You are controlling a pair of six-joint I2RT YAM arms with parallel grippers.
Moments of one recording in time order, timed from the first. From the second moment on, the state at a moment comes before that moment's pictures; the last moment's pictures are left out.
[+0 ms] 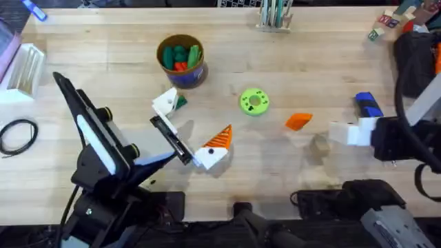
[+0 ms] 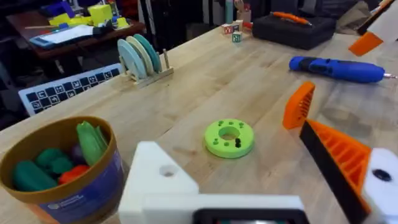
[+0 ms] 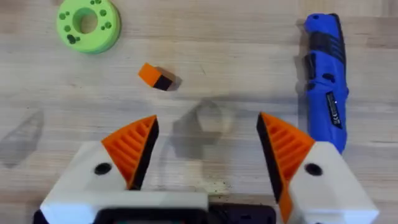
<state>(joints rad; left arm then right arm) -0.40 0.01 0.01 -0.06 0.48 0.10 0.00 0.56 0.83 -1.25 -0.02 0.00</state>
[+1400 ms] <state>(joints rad) -0.40 0.01 0.01 -0.06 0.56 0.01 0.08 0.95 0.94 -1.16 -0.14 -0.29</state>
